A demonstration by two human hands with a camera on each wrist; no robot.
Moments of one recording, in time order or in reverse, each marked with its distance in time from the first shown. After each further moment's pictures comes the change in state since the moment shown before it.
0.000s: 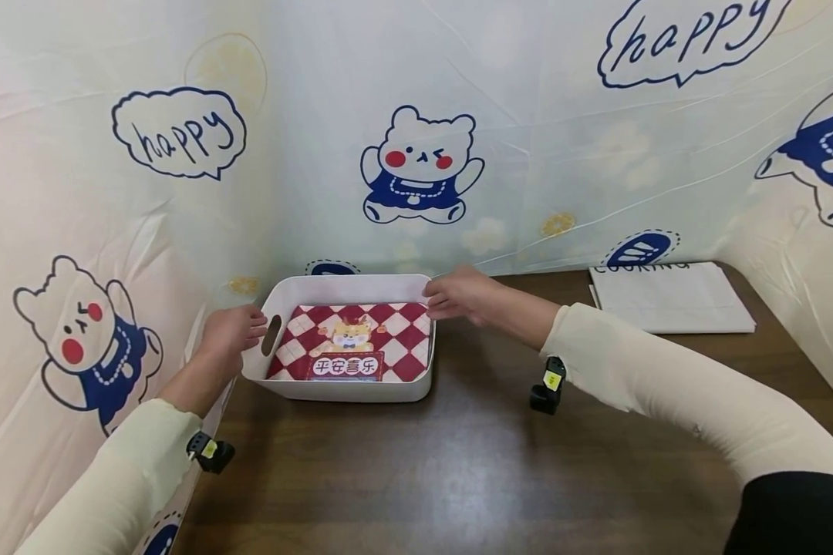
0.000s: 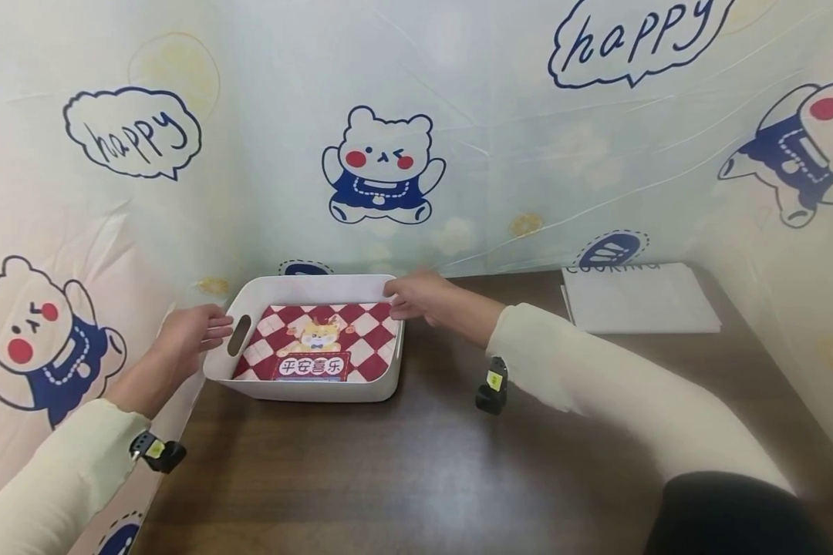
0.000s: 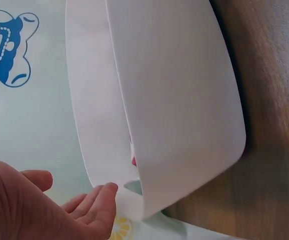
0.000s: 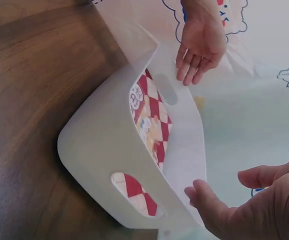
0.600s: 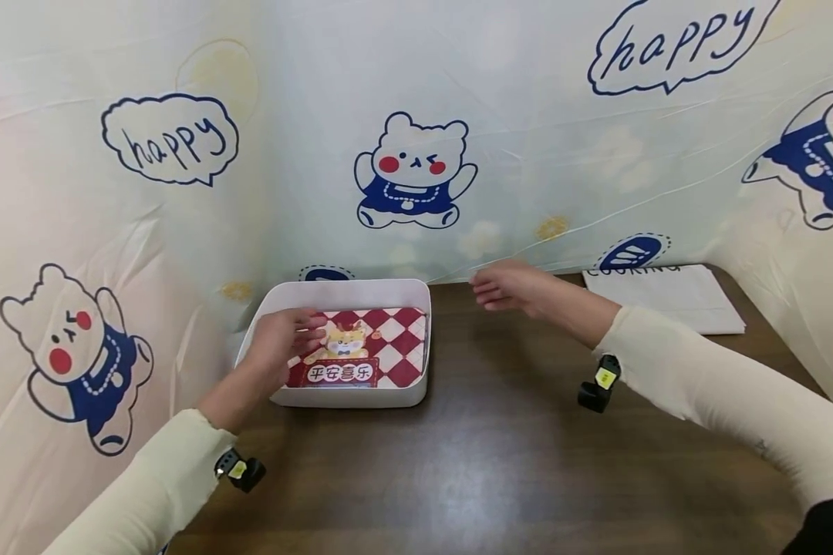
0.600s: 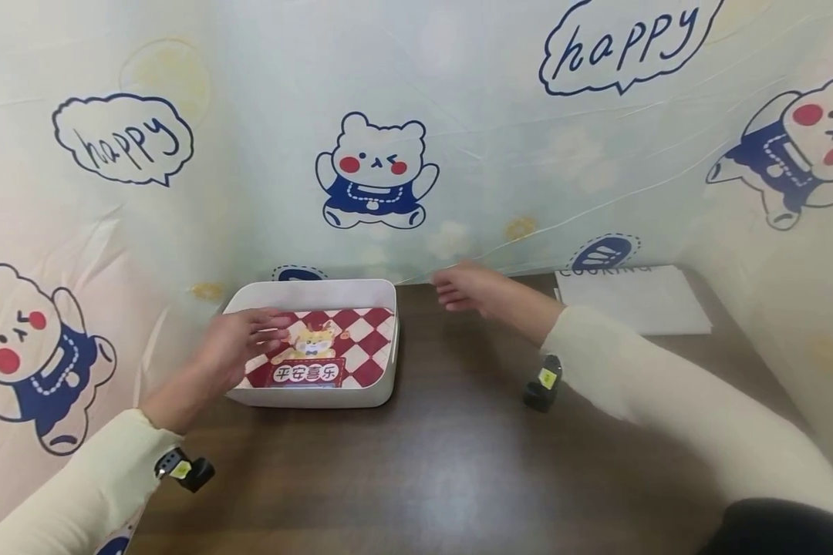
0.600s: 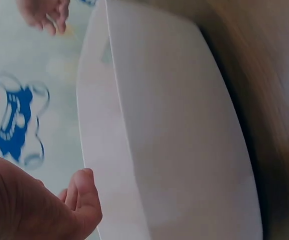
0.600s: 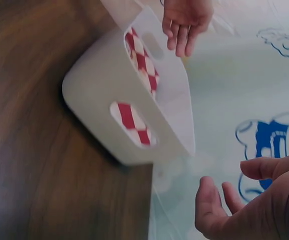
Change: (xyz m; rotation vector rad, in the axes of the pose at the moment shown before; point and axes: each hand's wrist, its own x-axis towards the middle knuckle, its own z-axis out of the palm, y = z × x) left_hand -0.041 0.015 0.062 -0.082 -0.210 0.064; right_hand -0.014 0.011 -0.075 -0.095 0.035 -0.042
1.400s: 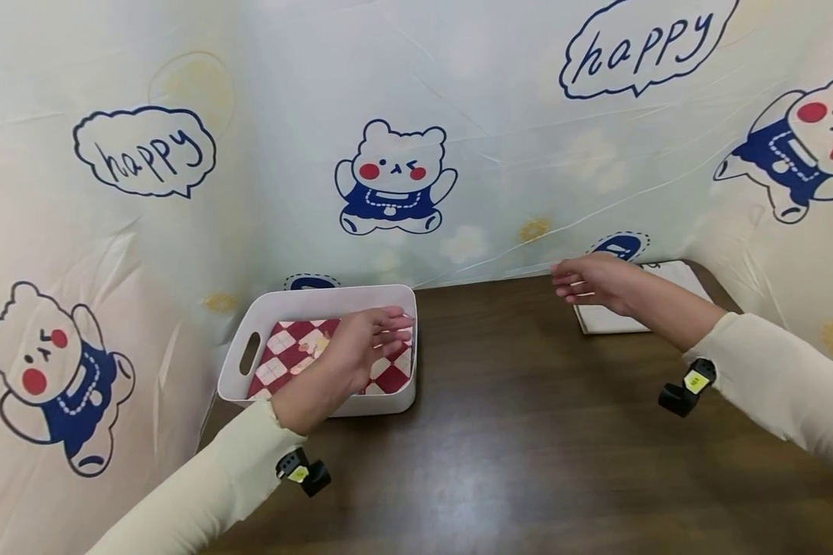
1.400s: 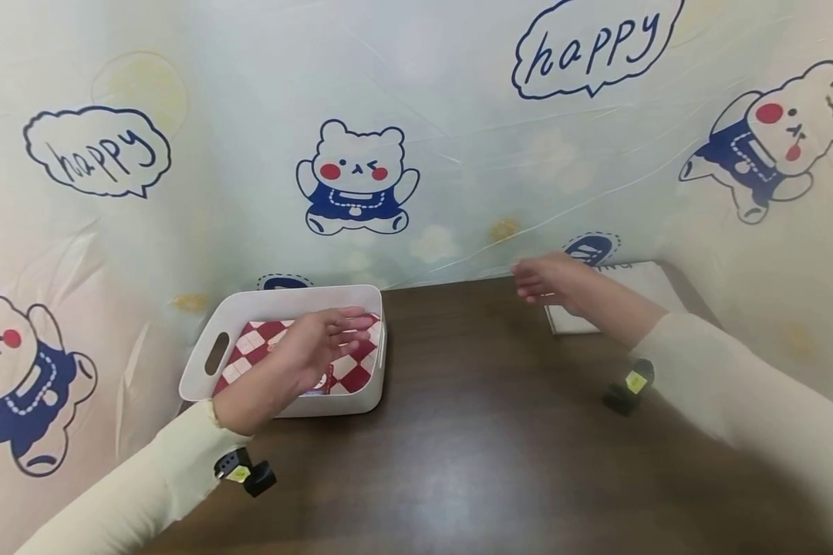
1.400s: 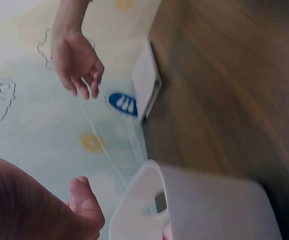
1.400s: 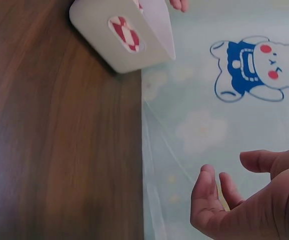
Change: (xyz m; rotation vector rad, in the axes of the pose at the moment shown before) left_hand -0.020 0.028 0.117 -0.223 -0.231 -0.040; right_hand -0.052 0.039 -0.118 -0.056 0.091 -0.013
